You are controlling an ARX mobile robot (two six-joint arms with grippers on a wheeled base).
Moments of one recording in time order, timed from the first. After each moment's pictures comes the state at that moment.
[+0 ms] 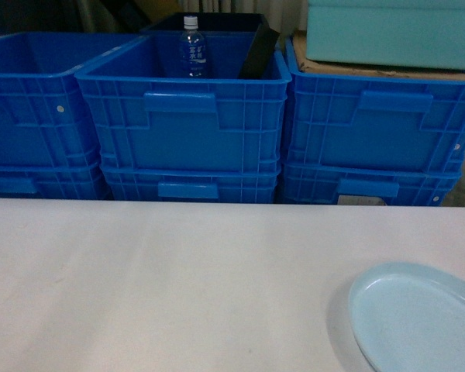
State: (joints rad) left arm 0.00 0.01 0.01 0.00 0.00 0.00; right arm 0.00 0.01 0.01 -0.01 0.00 -0.01
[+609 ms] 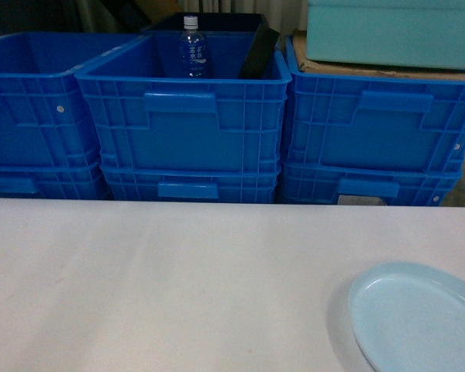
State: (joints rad) left arm 0.00 0.01 0.01 0.00 0.00 0.00; right arm 0.00 0.01 0.01 -0.01 0.00 -0.01
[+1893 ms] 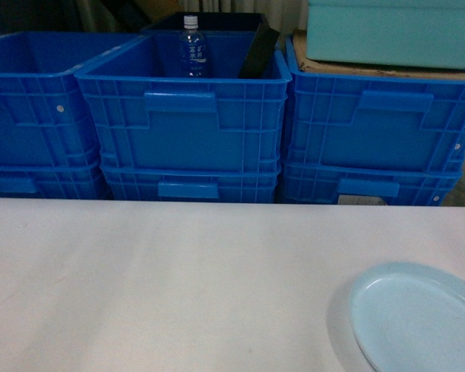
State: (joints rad) left arm 0.00 0.01 0.01 0.00 0.00 0.00; right arm -0.23 1.40 0.28 0.78 -0.29 -0.15
